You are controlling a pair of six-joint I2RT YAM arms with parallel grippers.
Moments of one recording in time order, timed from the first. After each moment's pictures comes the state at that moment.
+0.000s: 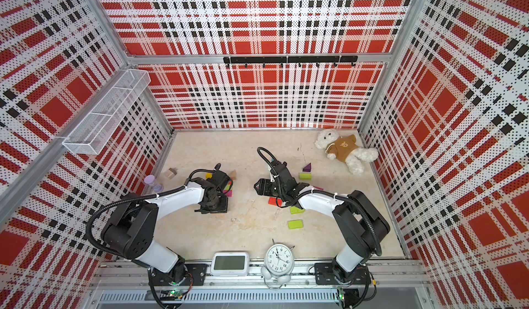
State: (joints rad) left arm -0.47 1.60 0.87 -0.73 -0.14 -0.53; right arm 0.70 1.62 0.88 0.06 -0.20 0.73
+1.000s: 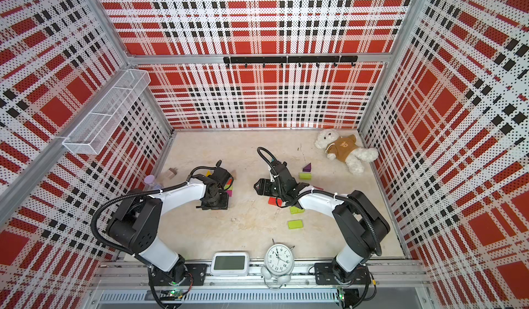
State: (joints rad) left arm -0.45 1.64 0.92 -0.73 -0.16 -0.49; right arm 0.70 1.62 0.88 0.06 -0.20 0.73
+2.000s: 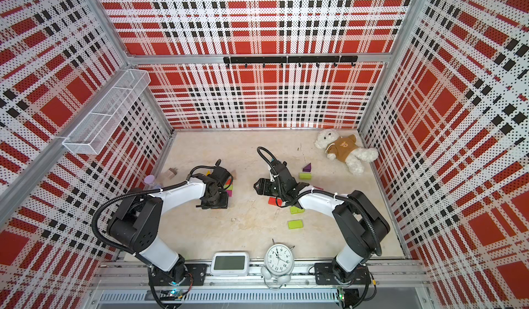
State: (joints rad) left arm -0.44 1.65 0.93 -0.72 -0.16 -0.48; right arm 0.70 1.62 0.89 0.06 -0.20 0.73
